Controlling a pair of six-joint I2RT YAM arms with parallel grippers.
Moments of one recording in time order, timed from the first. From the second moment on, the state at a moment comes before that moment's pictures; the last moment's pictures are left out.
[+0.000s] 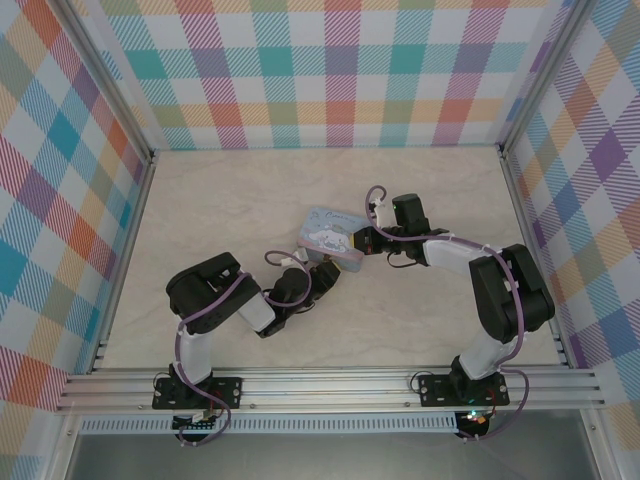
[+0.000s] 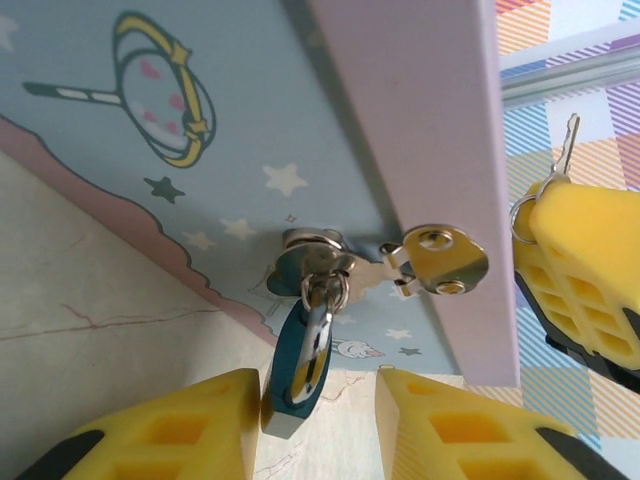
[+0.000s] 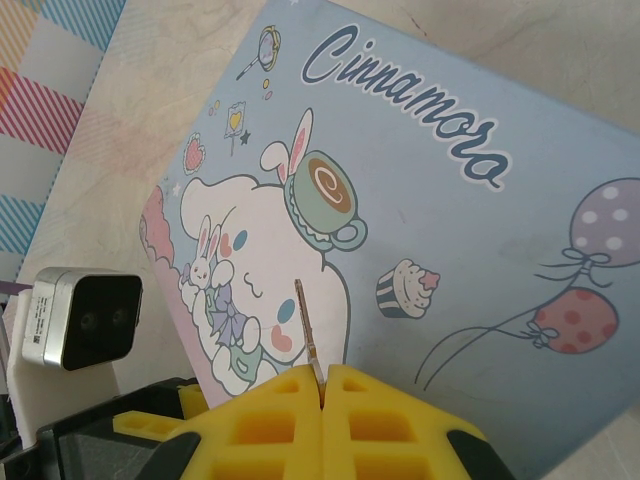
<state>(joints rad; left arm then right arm) -0.84 1.95 0.51 1.12 -0.10 -1.30 0.39 1.68 0.88 0.03 -0.61 0.33</state>
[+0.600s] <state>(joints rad) -0.87 1.97 0.54 1.10 -0.21 -1.30 0.39 1.68 0.88 0.03 -0.61 0.33</state>
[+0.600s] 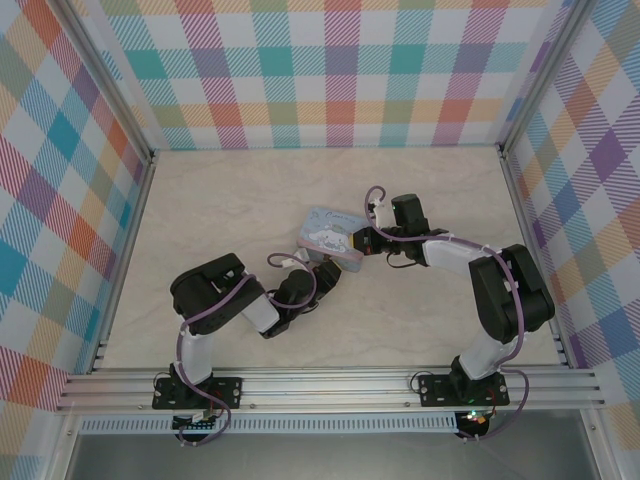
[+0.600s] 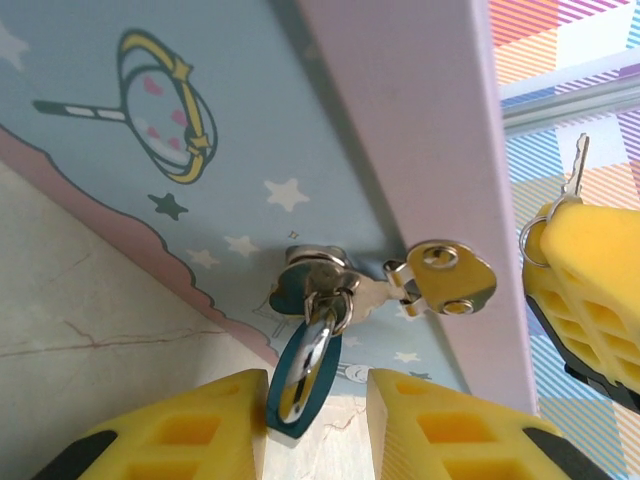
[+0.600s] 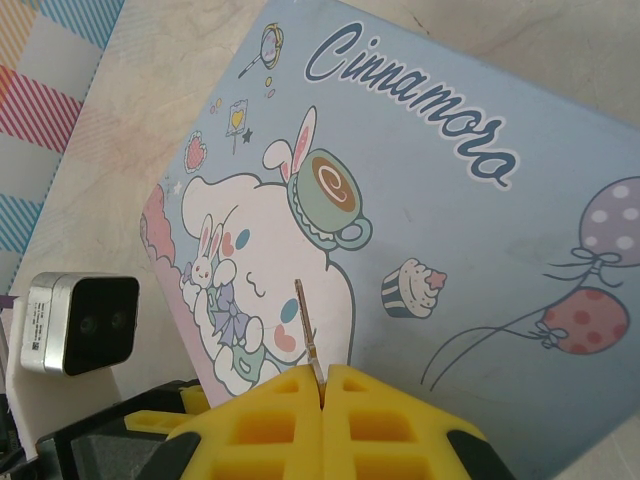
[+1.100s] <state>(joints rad) -0.88 2.00 0.57 1.09 -0.27 -1.33 0.39 1.68 0.88 0.03 -0.61 0.33</state>
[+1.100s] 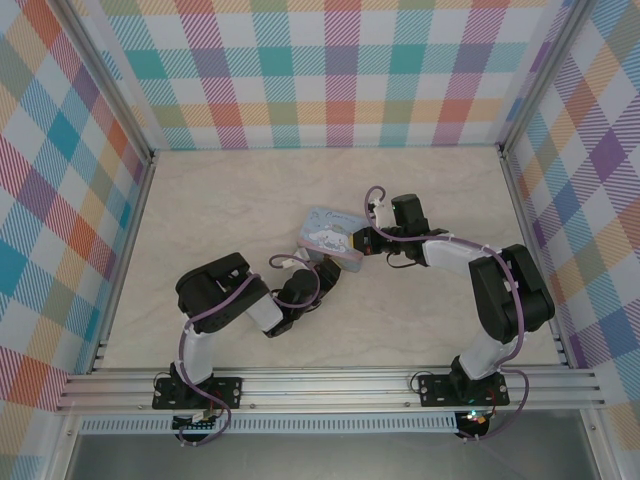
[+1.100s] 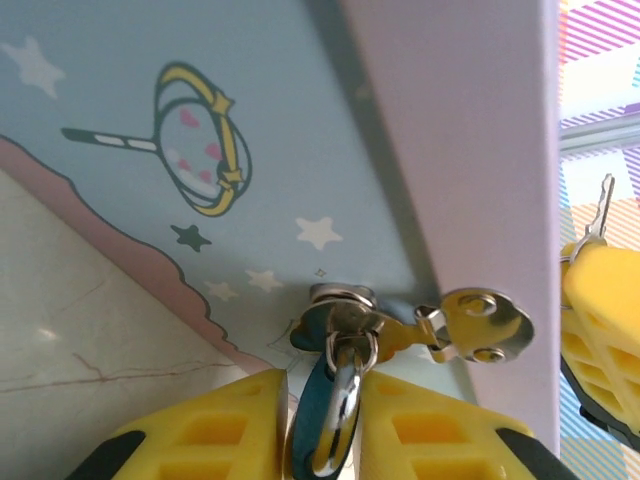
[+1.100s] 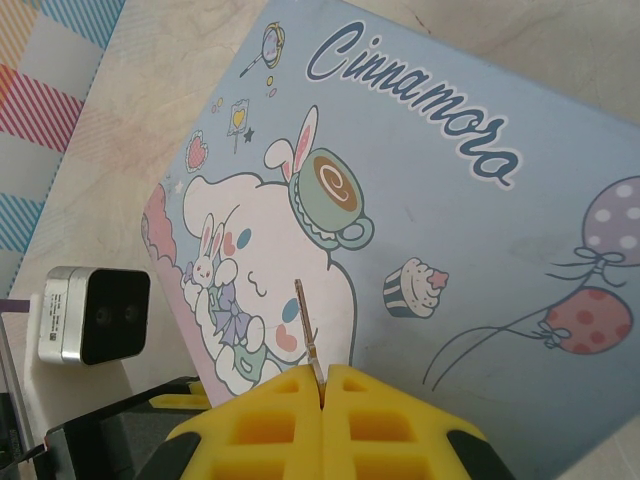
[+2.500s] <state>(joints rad) -0.82 1.84 0.58 0.80 0.02 -1.19 0.40 1.45 0.63 -0.18 -0.77 0.30</state>
